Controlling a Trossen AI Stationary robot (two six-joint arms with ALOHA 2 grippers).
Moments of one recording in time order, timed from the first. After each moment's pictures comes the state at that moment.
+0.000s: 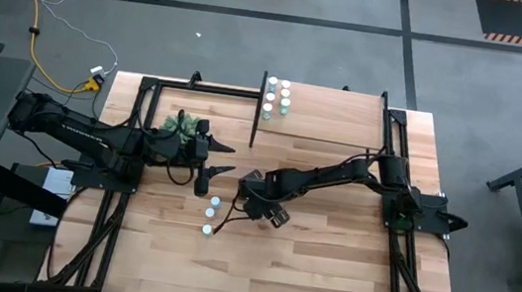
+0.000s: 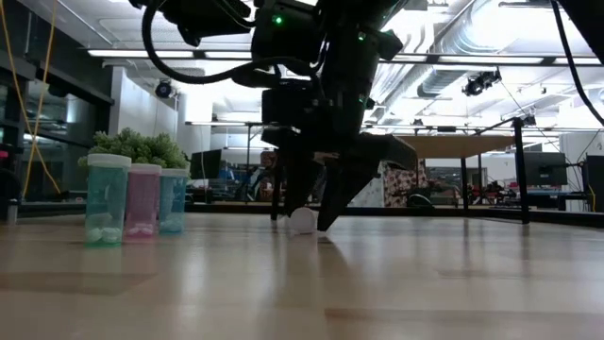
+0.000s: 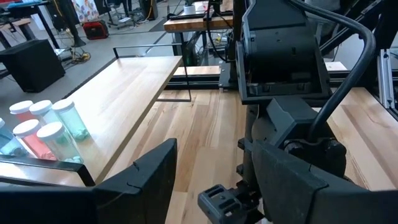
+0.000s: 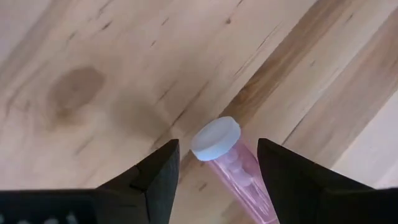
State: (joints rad) left arm -0.02 1.04 0.70 0.07 -0.33 0.04; right arm 0.11 2.13 1.55 -0.68 0.05 -0.66
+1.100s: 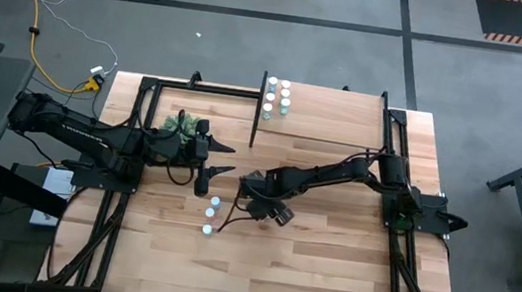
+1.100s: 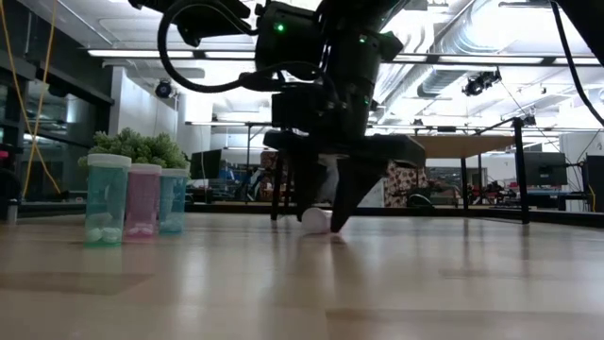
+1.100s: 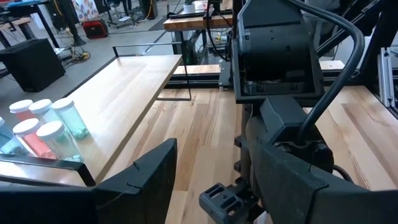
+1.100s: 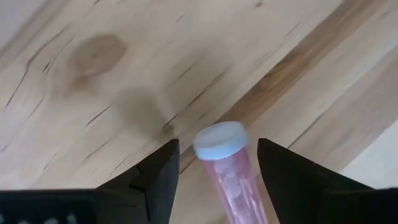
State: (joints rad) left arm -0.02 1.04 0.70 0.07 -0.33 0.04; right arm 0.10 2.13 1.55 -0.73 0.02 -0.75
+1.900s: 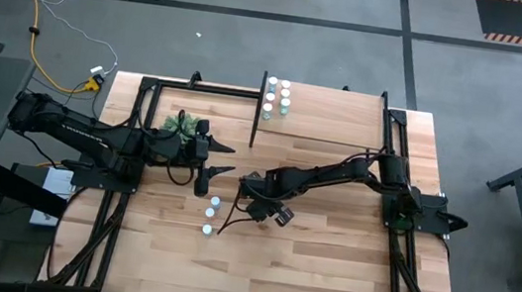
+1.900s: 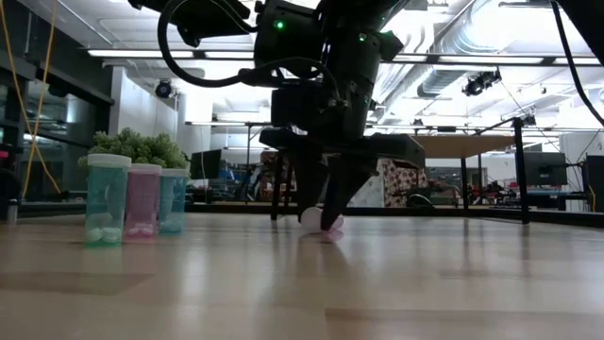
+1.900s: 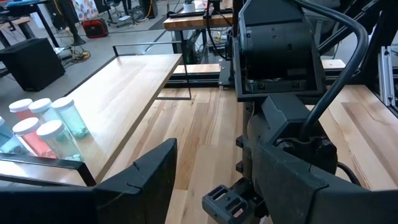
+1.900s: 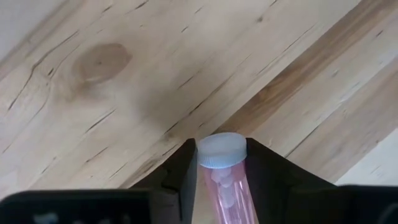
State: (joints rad) left arm -0.02 1.04 0.70 0.06 -0.33 0.04; right arm 0.10 2.13 1.55 -0.71 0.00 -0.79
